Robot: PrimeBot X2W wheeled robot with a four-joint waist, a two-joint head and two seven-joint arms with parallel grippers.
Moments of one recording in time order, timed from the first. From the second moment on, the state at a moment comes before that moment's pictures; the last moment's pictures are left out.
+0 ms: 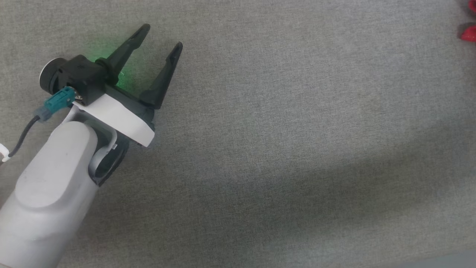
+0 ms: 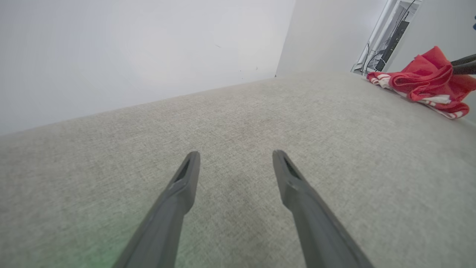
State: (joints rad) left arm -0.76 0.49 -0.52 0.32 -0.56 -0.13 -0.26; right arm -1.05 -0.64 -0.06 0.99 0.05 0.13 0.15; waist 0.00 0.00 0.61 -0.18
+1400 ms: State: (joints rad) left arm -0.16 0.42 -0.01 0.22 -0.53 -0.13 -0.26; right arm -0.66 -0.45 0.16 0.77 0.37 0.13 -0.18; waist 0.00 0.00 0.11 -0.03
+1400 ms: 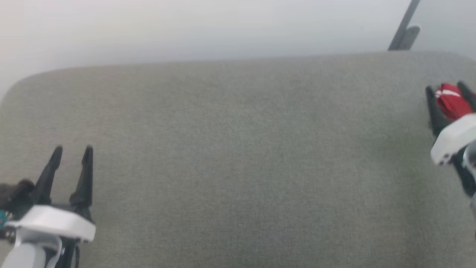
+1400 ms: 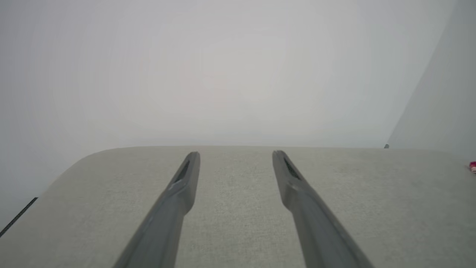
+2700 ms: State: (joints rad) left arm 0.10 0.33 0.16 0.14 -0.45 -0.13 -0.26; right arm -0.12 -0.26 -0.04 0.36 0.33 0.13 -0.21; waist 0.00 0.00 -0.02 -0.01
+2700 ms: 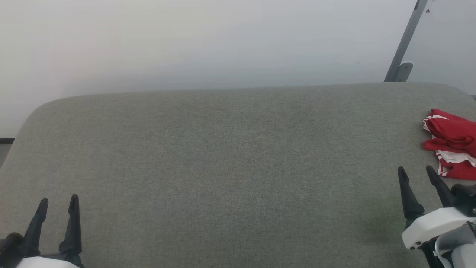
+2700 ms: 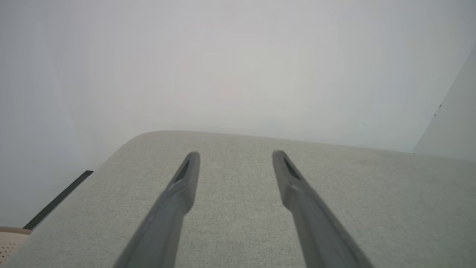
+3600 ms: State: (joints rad) left arm 0.11 0.31 0.15 0.12 -0.46 -0.13 -0.26; right arm -0.09 -0.25 -0.05 0.29 0.33 0.13 -0.17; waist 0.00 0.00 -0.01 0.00
